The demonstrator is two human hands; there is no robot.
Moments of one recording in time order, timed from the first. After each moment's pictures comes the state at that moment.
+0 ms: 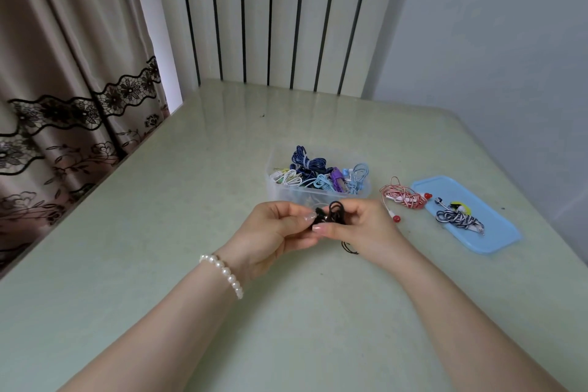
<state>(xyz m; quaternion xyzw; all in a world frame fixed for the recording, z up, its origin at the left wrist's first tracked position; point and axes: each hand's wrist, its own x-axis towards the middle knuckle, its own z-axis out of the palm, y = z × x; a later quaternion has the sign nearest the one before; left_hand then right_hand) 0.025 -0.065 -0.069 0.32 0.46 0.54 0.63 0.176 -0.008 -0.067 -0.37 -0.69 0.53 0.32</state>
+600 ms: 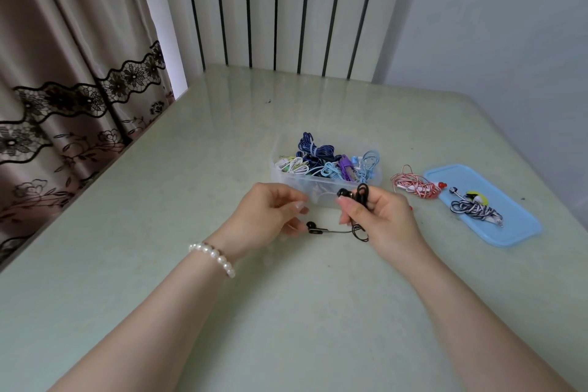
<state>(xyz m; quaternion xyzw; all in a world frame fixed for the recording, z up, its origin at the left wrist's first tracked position) 0.010 -0.060 -0.071 0.46 0.61 0.45 0.46 0.183 -0.004 -0.080 -0.38 -0.68 0.48 0.40</state>
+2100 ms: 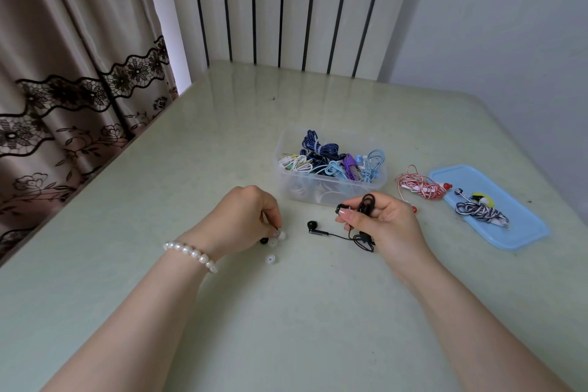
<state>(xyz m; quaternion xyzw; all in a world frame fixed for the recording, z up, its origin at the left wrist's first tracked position) -0.021 -0.069 -0.069 0.64 0.71 0.19 0.23 0.184 -0.012 -0.078 -0.41 -0.61 0.55 0.40</state>
